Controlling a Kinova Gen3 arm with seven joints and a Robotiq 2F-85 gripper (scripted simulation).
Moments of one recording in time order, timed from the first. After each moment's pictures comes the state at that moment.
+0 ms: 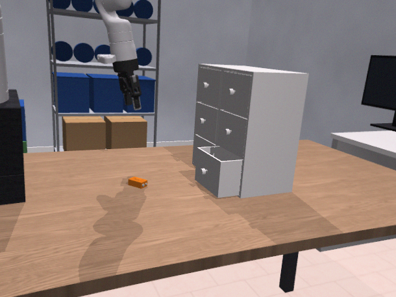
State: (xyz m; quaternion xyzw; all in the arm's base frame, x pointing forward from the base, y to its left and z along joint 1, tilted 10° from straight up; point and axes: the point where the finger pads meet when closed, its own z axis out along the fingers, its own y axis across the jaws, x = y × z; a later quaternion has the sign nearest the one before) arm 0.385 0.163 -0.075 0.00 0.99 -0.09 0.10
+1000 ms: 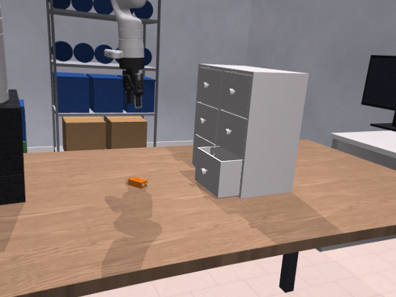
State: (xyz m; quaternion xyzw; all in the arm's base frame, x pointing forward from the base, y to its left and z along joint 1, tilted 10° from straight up) arm 0.387 0.163 -0.070 0.01 1.00 -0.09 0.03
